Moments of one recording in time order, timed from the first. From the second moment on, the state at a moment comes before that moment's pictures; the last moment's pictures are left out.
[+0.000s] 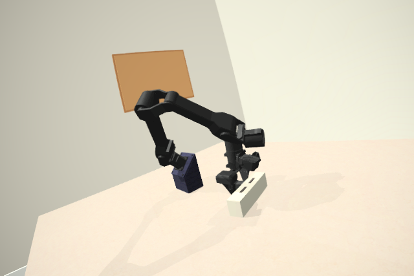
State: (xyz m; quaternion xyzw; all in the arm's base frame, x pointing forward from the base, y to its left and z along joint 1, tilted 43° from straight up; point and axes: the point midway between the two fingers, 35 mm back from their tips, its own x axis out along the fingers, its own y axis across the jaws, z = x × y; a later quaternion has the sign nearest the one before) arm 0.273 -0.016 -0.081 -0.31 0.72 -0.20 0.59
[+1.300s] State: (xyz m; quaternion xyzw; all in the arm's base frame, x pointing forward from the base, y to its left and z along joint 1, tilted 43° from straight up) arm 0.242 -0.021 -0.077 -0.31 0.71 -0.20 0.59
